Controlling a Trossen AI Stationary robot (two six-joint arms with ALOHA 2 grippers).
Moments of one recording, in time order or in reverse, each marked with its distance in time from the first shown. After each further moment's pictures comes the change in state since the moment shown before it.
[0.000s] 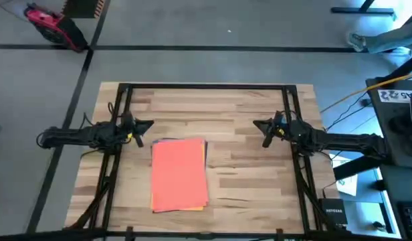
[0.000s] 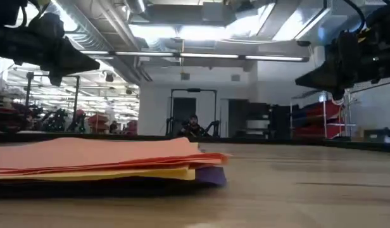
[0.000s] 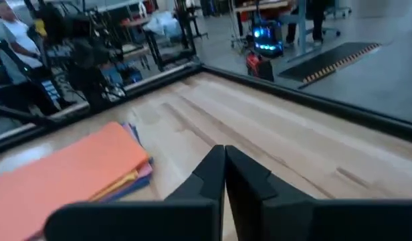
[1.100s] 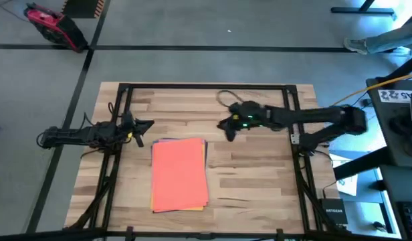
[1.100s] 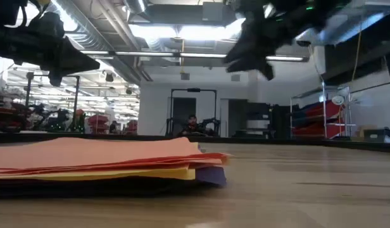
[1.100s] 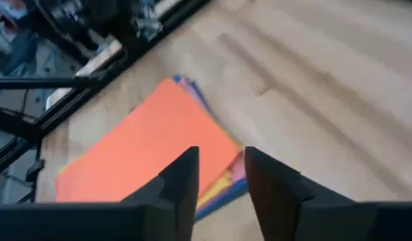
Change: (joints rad) left arm 0.000 0.000 -0.002 0.017 -0.001 -0.028; right arm 0.000 1.152 0.921 -0.223 -0.364 0.286
